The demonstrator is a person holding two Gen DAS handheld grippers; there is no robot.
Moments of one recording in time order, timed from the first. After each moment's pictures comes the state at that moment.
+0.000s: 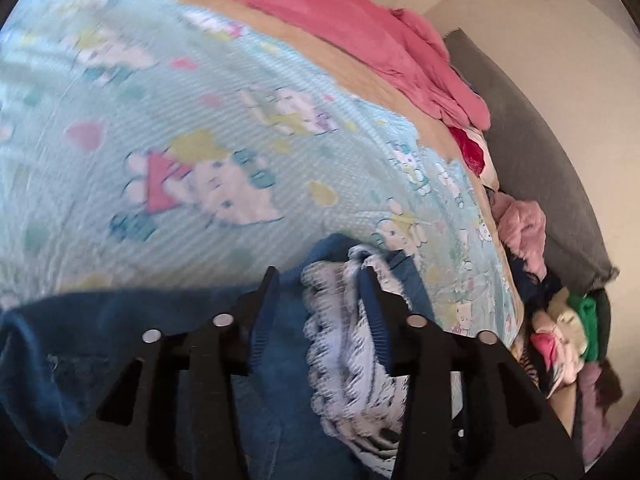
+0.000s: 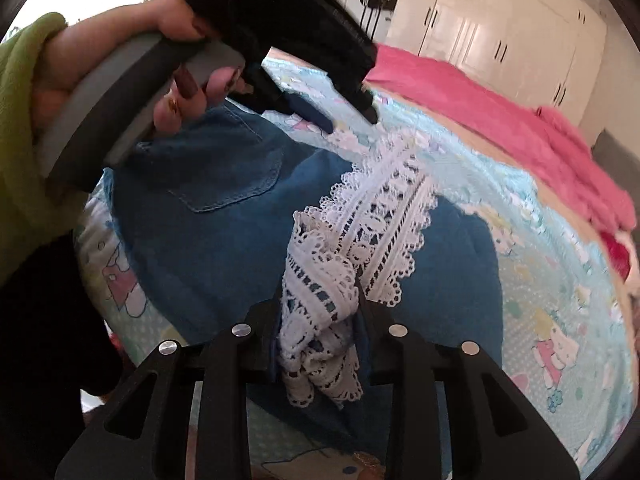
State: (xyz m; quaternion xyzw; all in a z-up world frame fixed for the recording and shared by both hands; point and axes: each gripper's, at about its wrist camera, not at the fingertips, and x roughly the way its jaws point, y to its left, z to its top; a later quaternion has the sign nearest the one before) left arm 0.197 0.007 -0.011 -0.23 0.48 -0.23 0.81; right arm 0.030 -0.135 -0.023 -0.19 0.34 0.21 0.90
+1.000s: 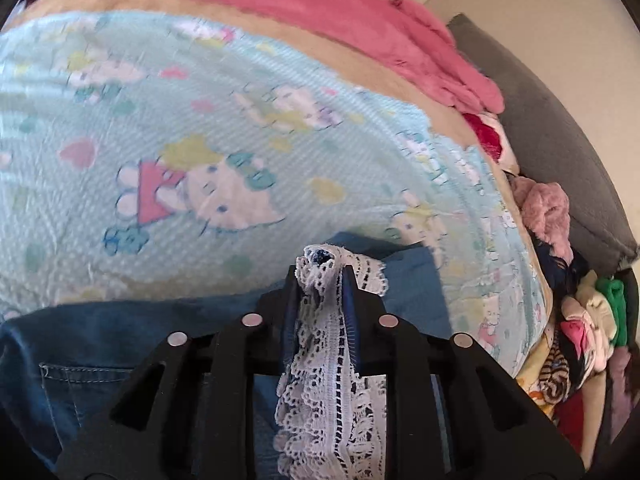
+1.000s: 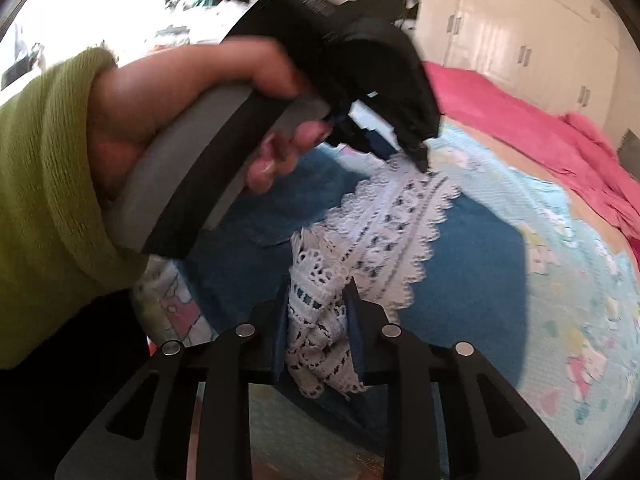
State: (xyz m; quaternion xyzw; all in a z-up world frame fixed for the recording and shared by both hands) left arm 0.202 -0.014 -0.016 -0.18 0.49 -0.20 0.83; right arm 0.034 -0.109 -0.022 -0.17 0.35 0.27 0.88
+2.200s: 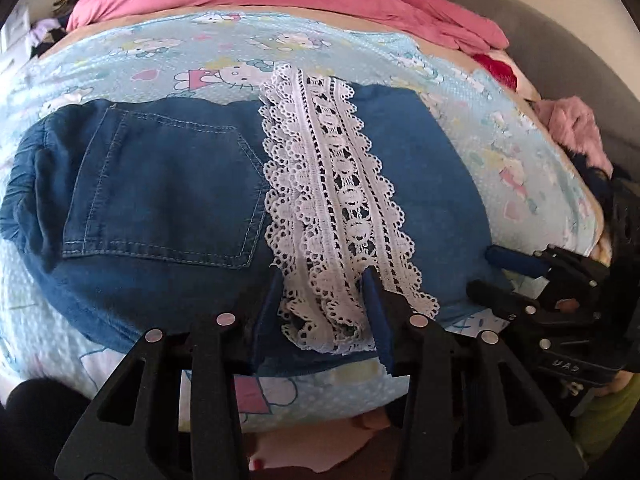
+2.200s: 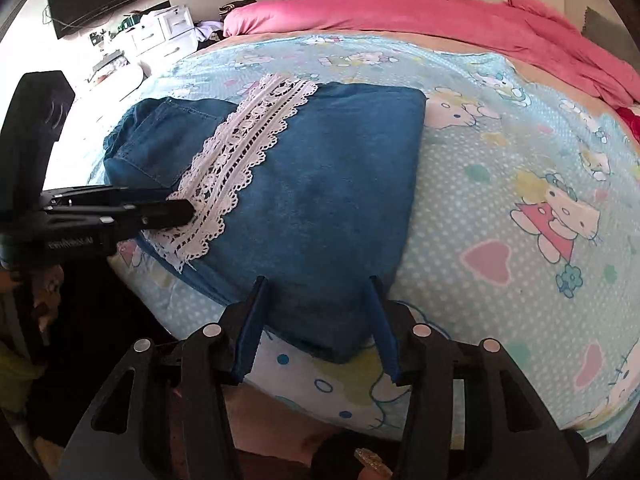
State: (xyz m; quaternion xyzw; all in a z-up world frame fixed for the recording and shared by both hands) left arm 0.046 -0.036 -0.031 -0.04 0.48 -0.16 0.86; right arm 0.040 -0.230 -0.036 -0.03 0.45 0.21 0.86
